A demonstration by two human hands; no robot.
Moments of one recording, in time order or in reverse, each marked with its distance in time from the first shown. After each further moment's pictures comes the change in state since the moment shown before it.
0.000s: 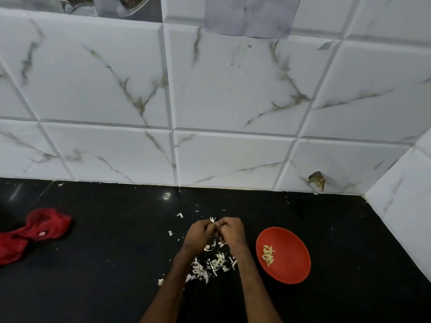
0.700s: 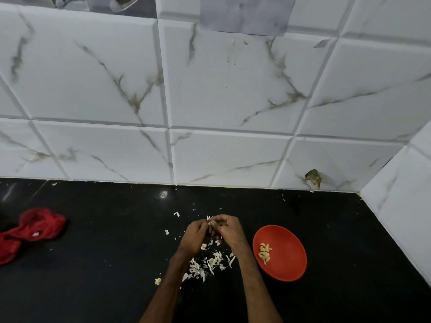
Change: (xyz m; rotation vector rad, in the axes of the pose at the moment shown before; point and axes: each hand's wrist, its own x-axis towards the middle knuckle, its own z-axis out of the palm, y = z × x) left_hand -0.008 -0.005 0.003 -0.327 -0.031 -0.022; right_hand -0.007 -0.003 -0.011 0.099 -0.130 -0.044
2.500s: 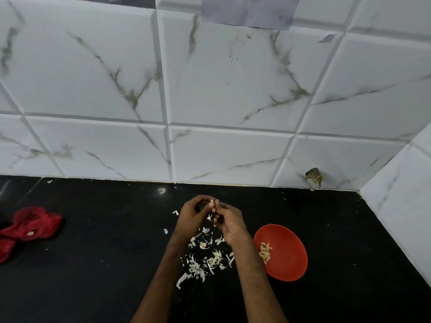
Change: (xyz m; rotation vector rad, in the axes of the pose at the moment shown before) left_hand 0.015 0.051 -0.023 -0.133 0.055 0.183; right_hand -0.005 -0.047 0.007 0.713 0.088 0.196
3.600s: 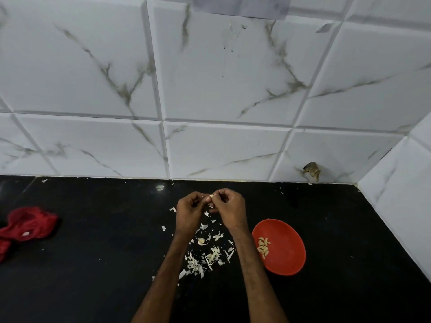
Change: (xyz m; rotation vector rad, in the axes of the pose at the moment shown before) left_hand -0.002 0.000 0.014 -0.138 0.156 0.037; right_hand -0.002 -0.012 -0.004 -0.534 0.008 -0.517
